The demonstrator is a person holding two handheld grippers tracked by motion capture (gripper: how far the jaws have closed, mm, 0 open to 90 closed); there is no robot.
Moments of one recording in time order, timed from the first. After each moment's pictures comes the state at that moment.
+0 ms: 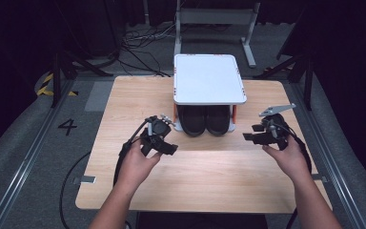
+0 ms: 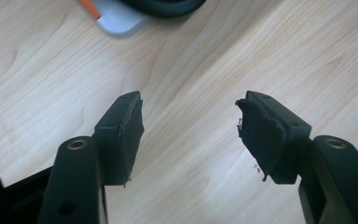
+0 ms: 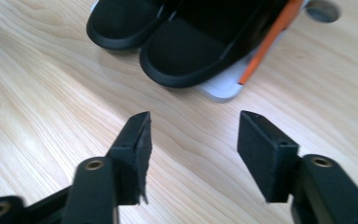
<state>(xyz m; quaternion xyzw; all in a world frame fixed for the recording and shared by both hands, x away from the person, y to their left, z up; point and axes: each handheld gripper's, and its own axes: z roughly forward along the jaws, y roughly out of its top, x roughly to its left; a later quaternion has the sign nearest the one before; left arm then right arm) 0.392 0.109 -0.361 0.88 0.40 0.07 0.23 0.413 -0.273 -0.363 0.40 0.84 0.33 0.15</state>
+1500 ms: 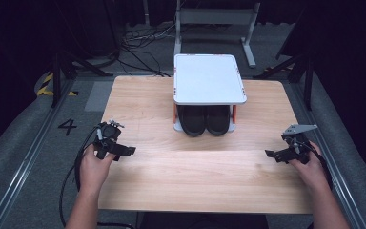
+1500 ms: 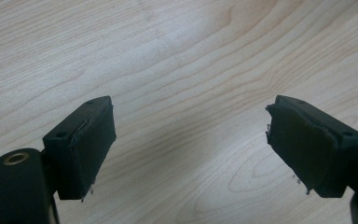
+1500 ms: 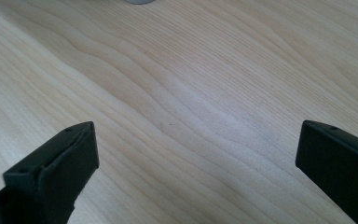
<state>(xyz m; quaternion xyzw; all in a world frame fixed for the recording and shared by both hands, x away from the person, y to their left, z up) 0.402 0.242 -0.411 0.82 0.51 0.08 0.24 0.413 -0.367 -0.447 0.40 0.84 0.31 0.17</state>
